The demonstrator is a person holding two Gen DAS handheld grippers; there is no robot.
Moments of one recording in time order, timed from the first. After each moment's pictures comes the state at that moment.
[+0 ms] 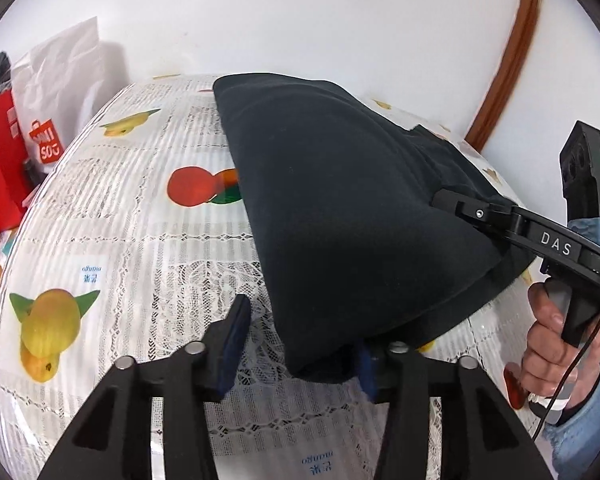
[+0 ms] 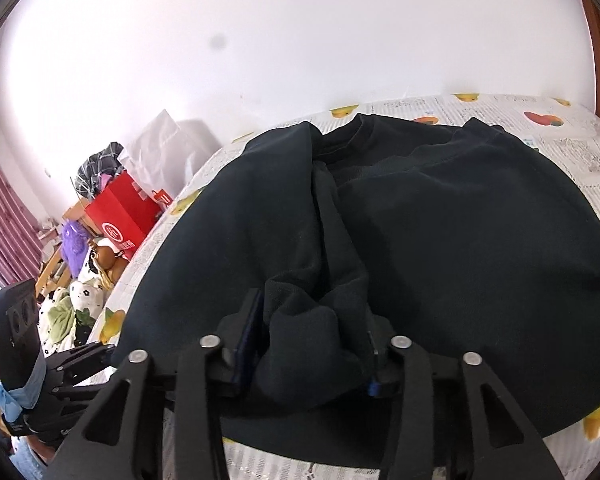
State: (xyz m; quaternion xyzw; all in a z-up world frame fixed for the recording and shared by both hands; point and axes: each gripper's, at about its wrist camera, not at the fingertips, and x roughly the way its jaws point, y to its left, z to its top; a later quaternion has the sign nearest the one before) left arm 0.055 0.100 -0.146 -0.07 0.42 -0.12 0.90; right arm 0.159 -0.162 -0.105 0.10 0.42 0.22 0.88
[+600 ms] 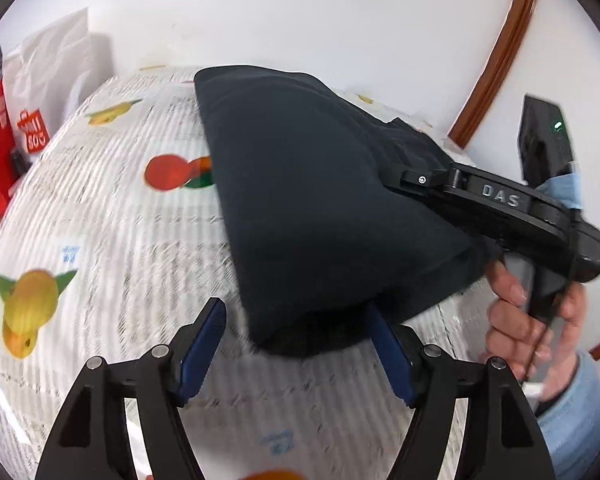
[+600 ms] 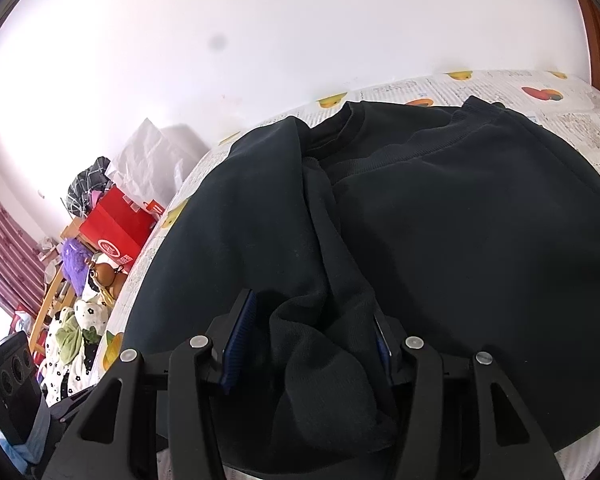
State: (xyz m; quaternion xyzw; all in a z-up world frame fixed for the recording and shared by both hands) left arm 0.053 0.070 -0.142 -0.07 0.43 -0.14 0.89; right arm 0.172 -0.148 -0.109 0.13 0.43 0.21 0.87
